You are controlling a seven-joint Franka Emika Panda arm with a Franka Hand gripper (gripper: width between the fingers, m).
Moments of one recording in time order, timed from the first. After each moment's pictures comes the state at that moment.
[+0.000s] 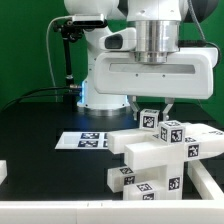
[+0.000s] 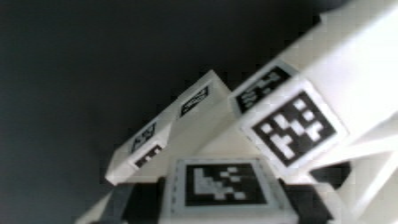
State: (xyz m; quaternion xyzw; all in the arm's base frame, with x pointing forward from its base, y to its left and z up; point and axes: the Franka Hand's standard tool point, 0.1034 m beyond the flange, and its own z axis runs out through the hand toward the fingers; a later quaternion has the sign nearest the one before) arm 0.538 0.062 0.112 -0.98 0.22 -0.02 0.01
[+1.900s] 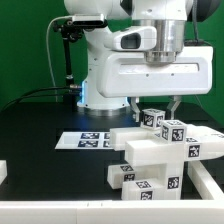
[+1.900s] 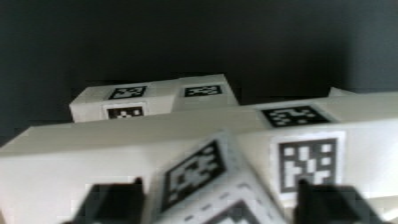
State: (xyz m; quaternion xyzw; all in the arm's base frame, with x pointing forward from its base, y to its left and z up) arm 0.539 0.067 0.114 -0.99 -0.12 -0.01 -0.01
